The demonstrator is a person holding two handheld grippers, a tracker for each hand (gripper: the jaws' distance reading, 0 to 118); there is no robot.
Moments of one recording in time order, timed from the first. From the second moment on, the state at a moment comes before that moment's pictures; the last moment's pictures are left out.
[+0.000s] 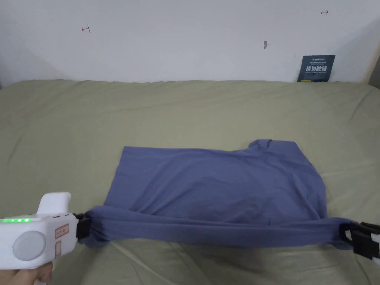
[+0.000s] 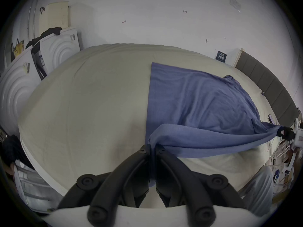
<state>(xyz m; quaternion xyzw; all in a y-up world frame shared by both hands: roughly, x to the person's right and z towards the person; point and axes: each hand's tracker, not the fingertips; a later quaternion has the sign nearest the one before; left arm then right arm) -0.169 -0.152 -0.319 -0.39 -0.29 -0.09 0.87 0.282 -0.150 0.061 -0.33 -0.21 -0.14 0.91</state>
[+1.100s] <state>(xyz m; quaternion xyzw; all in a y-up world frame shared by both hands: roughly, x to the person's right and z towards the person) -0.080 -0.202 -0.426 -0.40 -0.24 -0.07 0.88 0.384 -0.182 -0.066 -0.39 -0.27 -0.19 0.86</state>
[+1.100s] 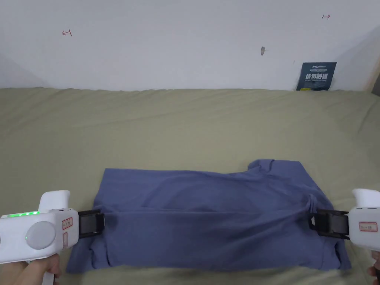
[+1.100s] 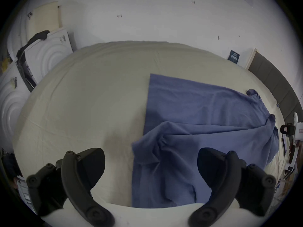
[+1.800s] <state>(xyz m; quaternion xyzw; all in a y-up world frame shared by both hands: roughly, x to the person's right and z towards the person) -0.153 -0.203 -0.350 -0.40 -0.25 -0.06 0.88 0.264 -0.190 0.031 -0.30 -0.29 -0.14 0.90</state>
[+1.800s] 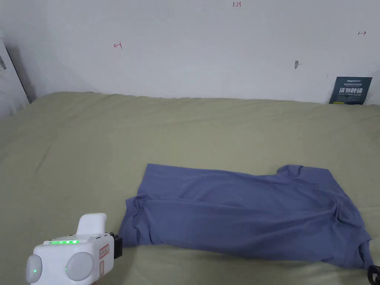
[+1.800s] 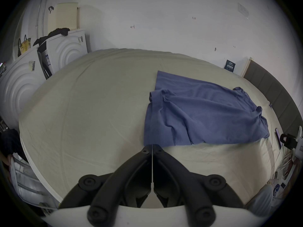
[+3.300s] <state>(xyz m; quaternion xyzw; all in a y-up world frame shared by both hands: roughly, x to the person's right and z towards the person) -0.096 -0.216 -0.386 -0.44 -0.24 -0.10 0.86 0.340 -0.230 -0.034 -0.40 -0.26 -0.14 0.87</state>
